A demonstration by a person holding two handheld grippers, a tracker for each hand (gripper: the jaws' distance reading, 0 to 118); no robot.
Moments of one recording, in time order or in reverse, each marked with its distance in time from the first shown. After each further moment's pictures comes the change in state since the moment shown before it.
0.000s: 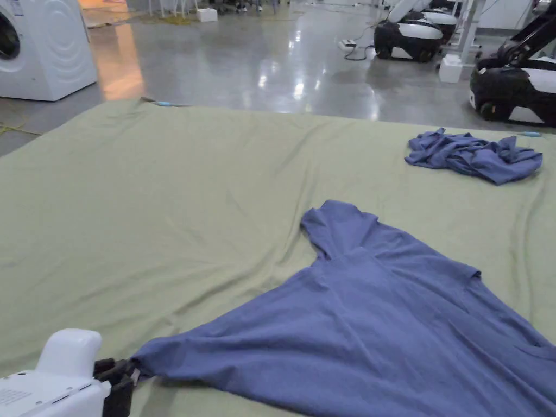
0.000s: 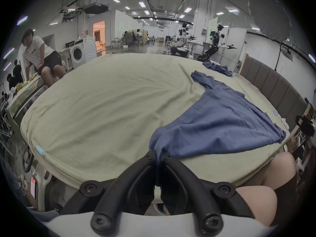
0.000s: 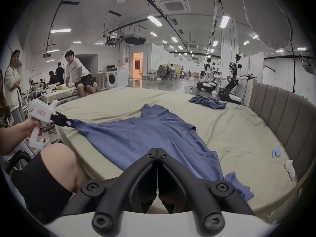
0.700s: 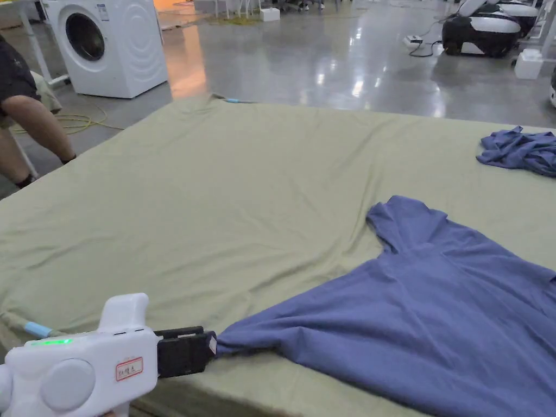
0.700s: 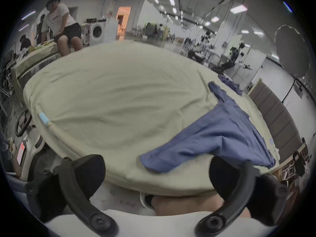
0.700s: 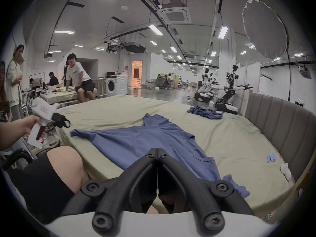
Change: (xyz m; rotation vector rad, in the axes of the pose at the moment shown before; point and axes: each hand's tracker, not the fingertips) left arm -0.046 -0.002 0.000 -0.116 -0.005 0.273; right arm -0.043 -0.004 0.036 0.110 -0.030 0.050
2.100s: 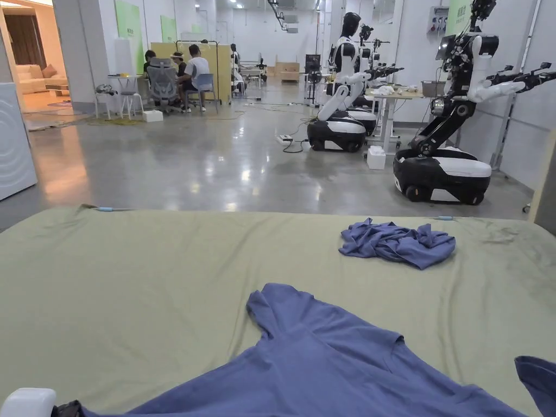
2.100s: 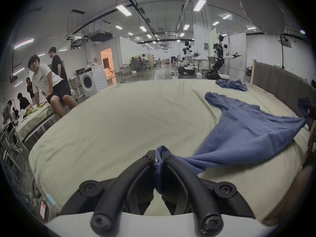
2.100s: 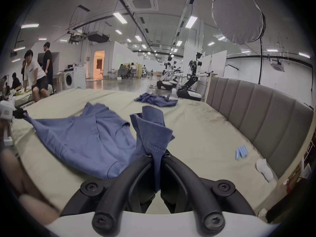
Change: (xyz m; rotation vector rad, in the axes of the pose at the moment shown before) left arm 0.045 0.059 -0.056 0.341 0.132 -0.366; right arm 0.175 -0.024 -0.064 -0.130 -0.351 -0.076
